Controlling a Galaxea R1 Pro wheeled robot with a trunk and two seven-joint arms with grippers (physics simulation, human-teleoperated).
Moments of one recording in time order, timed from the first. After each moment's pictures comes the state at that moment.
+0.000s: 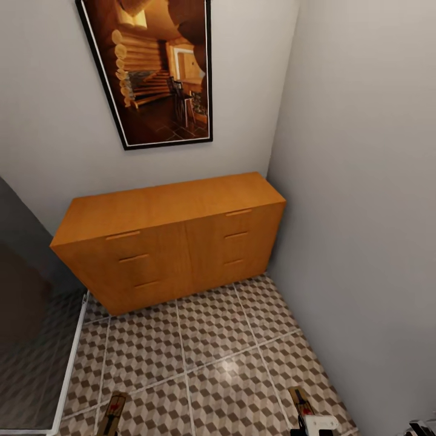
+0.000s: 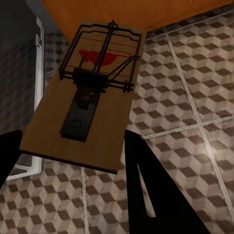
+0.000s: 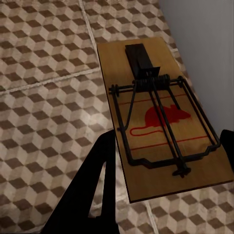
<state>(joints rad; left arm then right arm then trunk) -0.26 0.01 -0.67 -0.10 0.45 -0.81 0.50 -0.27 -0.01 0.14 -0.28 -0.07 -0.47 -0.14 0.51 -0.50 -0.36</state>
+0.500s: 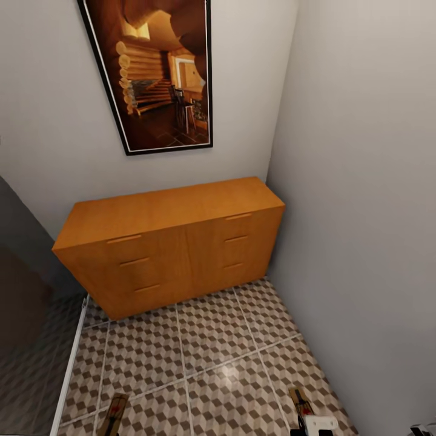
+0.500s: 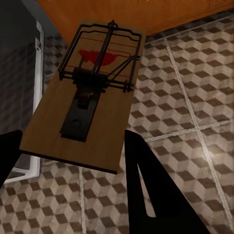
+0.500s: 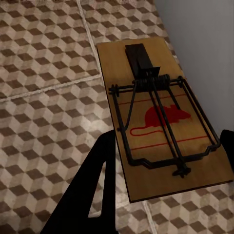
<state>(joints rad) -0.26 0.00 -0.67 -0.09 0.45 -0.81 0.50 -0.27 -0.01 0.14 -0.28 -0.07 -0.47 -0.14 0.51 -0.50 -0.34</state>
